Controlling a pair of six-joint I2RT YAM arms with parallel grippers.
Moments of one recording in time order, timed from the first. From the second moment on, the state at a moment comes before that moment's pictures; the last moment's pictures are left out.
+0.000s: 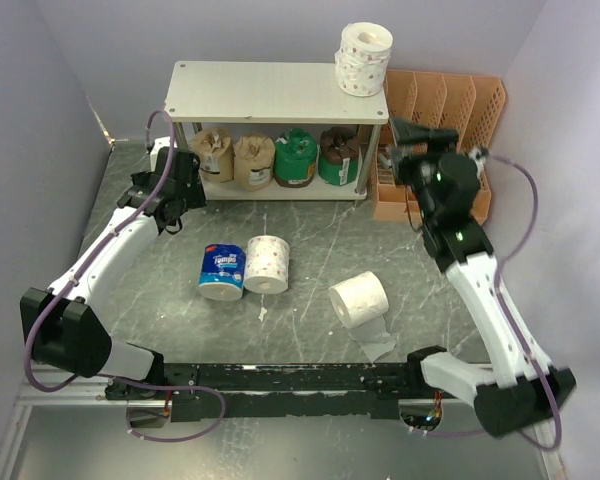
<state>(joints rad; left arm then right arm) -0.32 1.41 1.25 -0.60 -0.56 -0.39 0.26 1.18 1.27 -0.06 0.23 1.43</state>
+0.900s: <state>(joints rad) -0.34 1.37 1.25 -0.58 -0.38 -0.37 0.59 0.84 0.81 -0.79 0.33 0.97</state>
